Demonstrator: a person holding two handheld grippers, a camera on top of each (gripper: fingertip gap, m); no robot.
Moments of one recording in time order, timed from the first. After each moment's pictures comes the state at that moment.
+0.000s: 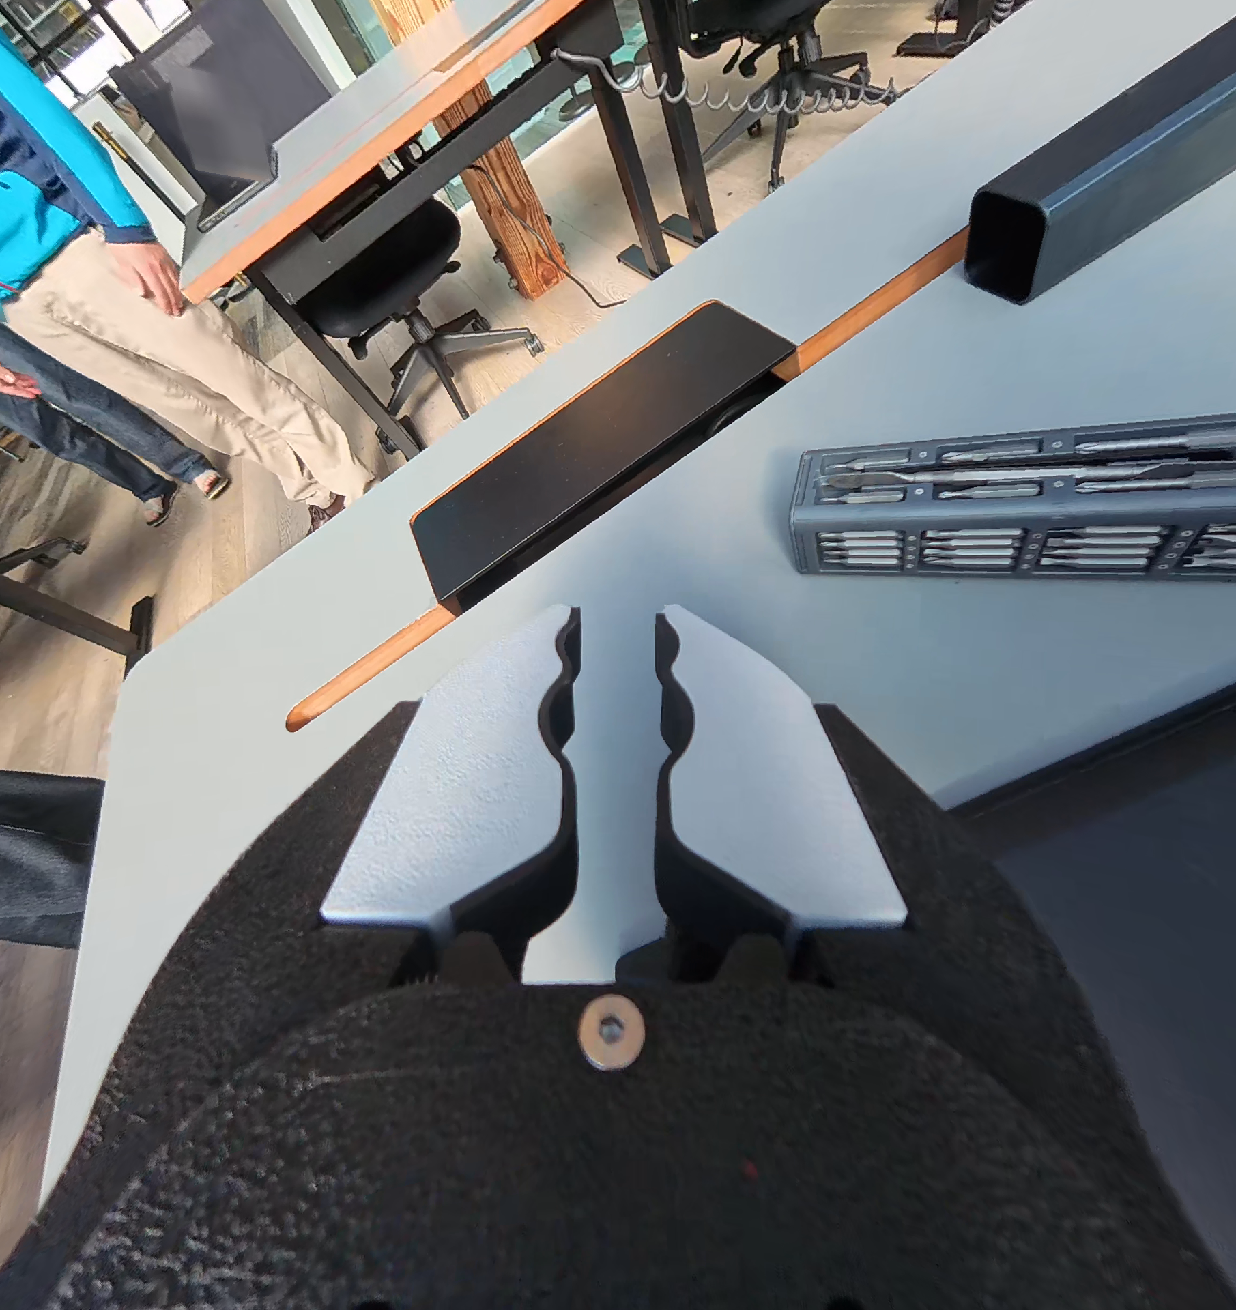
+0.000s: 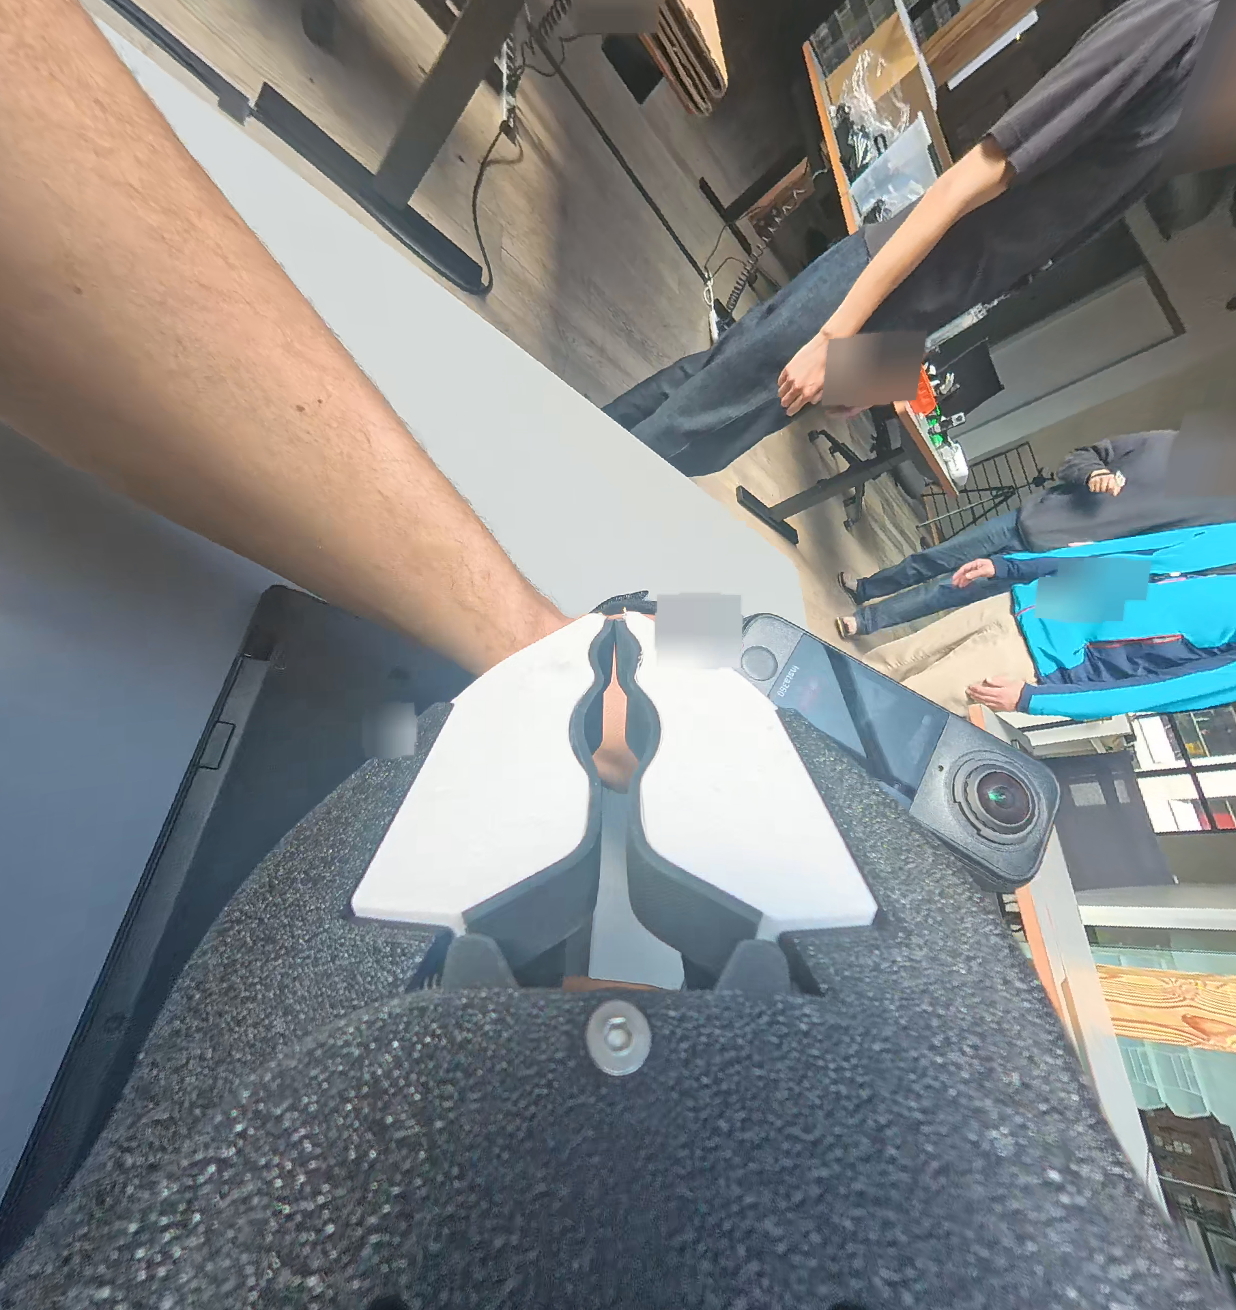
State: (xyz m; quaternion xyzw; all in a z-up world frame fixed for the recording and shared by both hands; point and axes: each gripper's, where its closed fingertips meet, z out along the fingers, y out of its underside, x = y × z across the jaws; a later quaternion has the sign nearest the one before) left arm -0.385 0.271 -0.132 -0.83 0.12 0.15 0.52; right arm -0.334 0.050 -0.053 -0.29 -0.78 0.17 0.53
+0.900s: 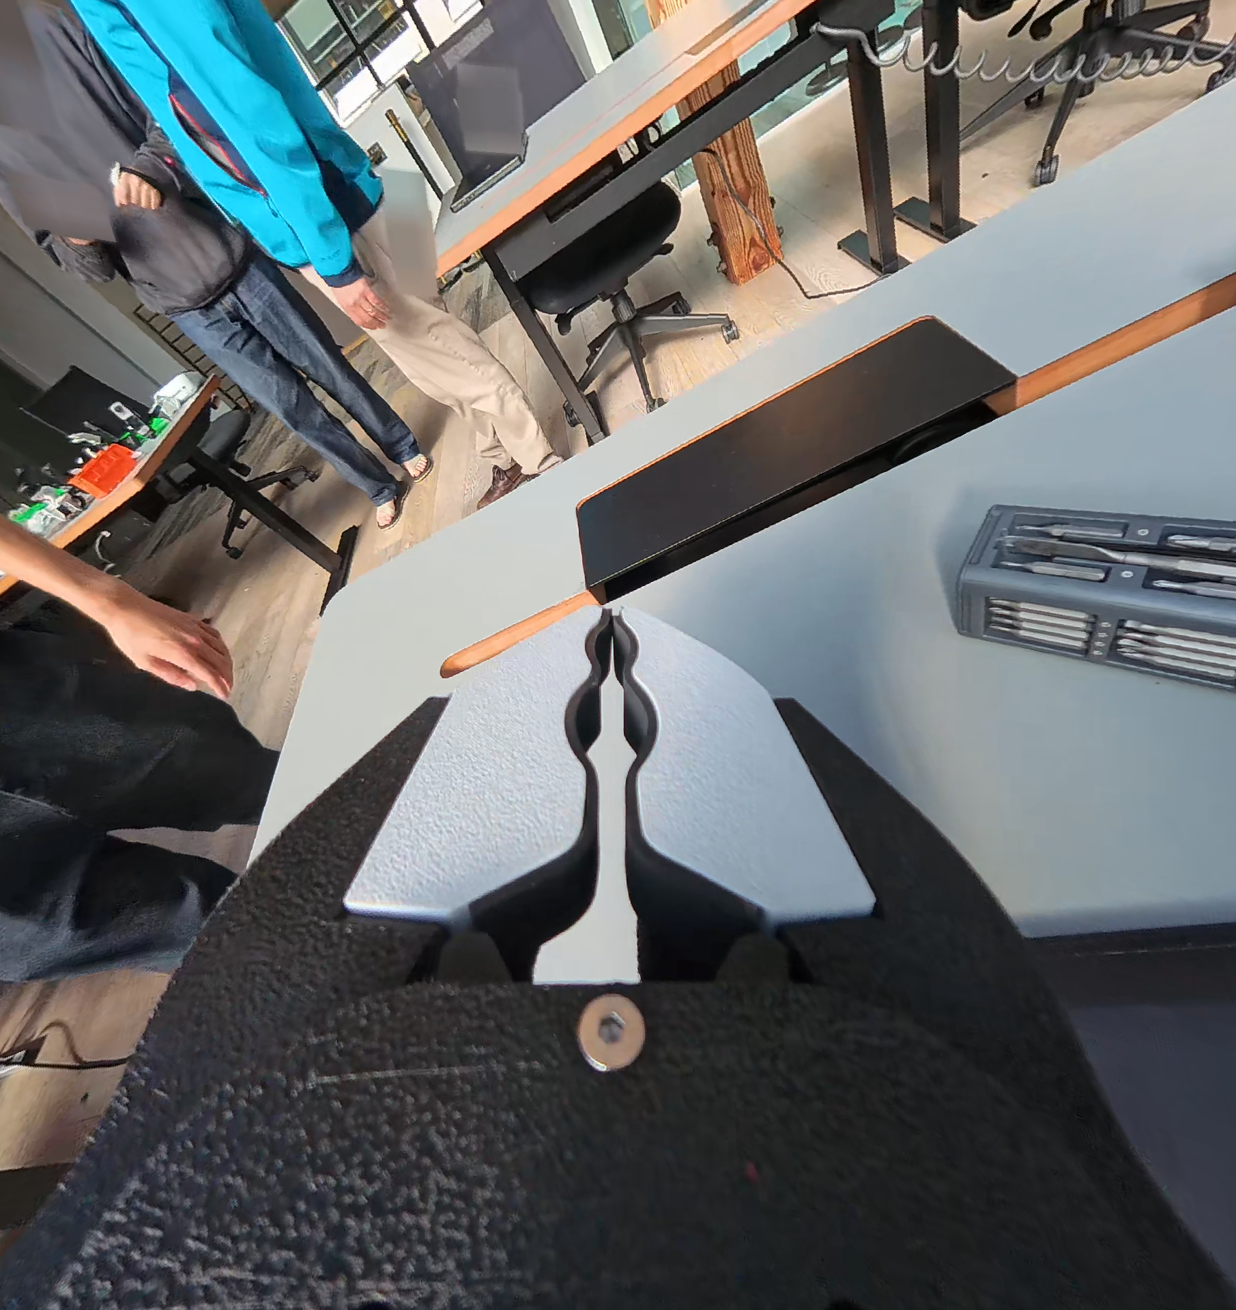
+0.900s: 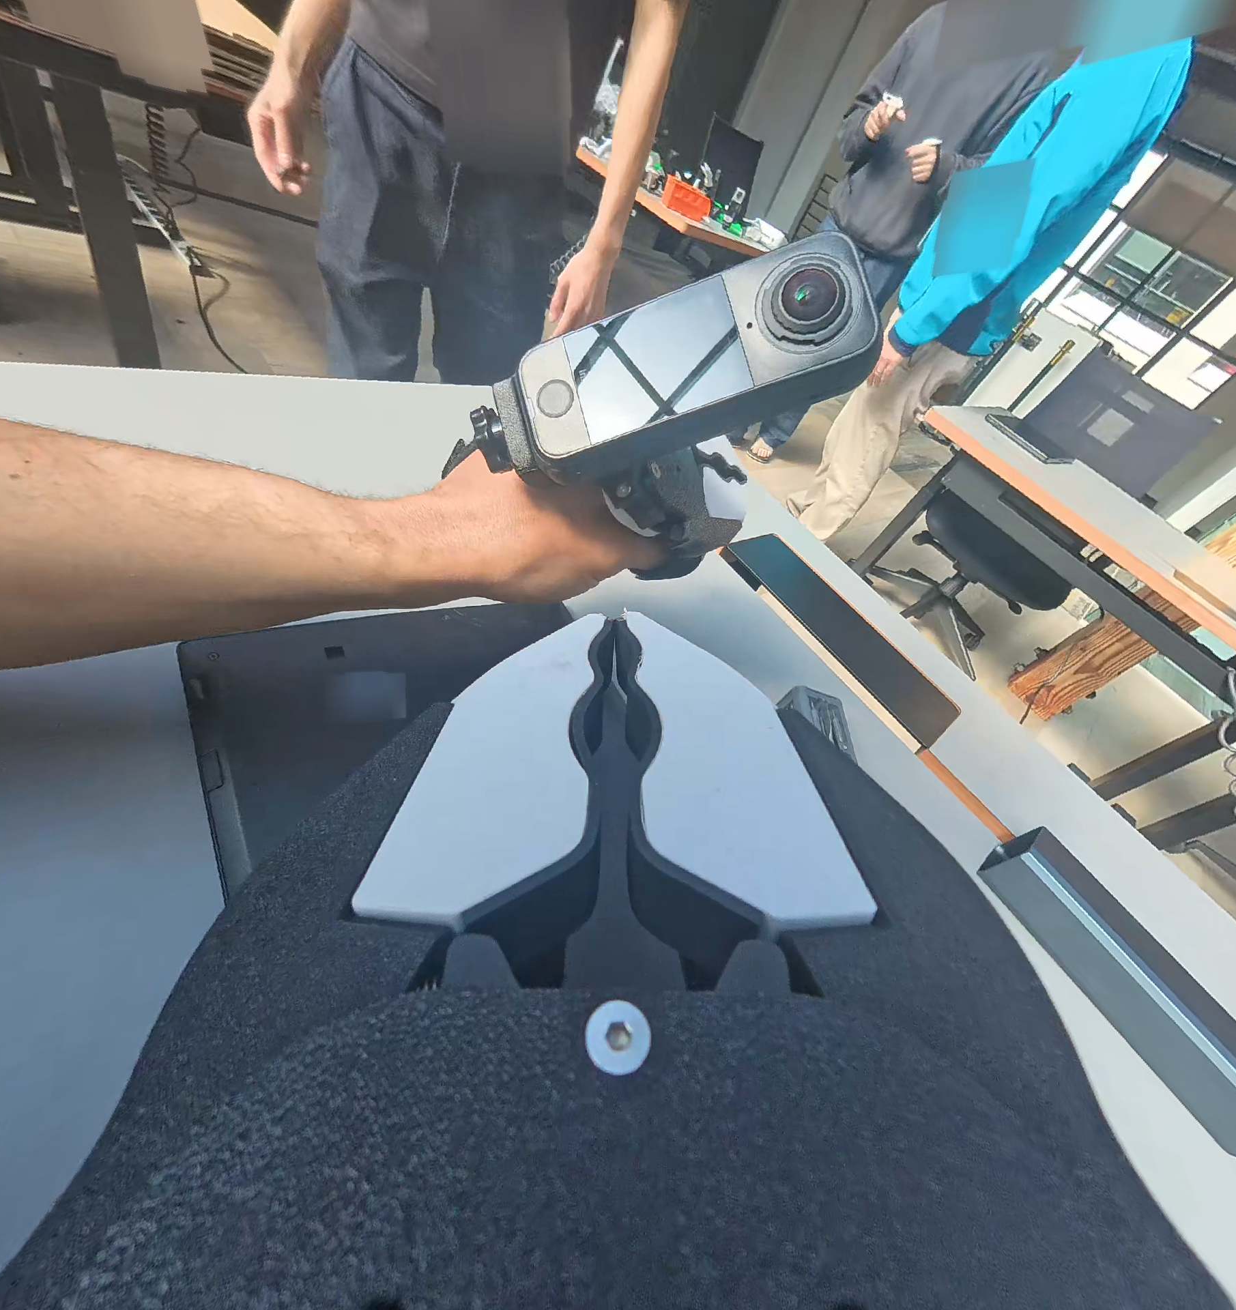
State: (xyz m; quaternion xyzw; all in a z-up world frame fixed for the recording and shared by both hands) left arm -0.413 0.269 -0.107 -0.81 0.02 0.27 0.52; right arm -0.256 0.122 -0.058 -0.54 -0.57 0.25 0.57
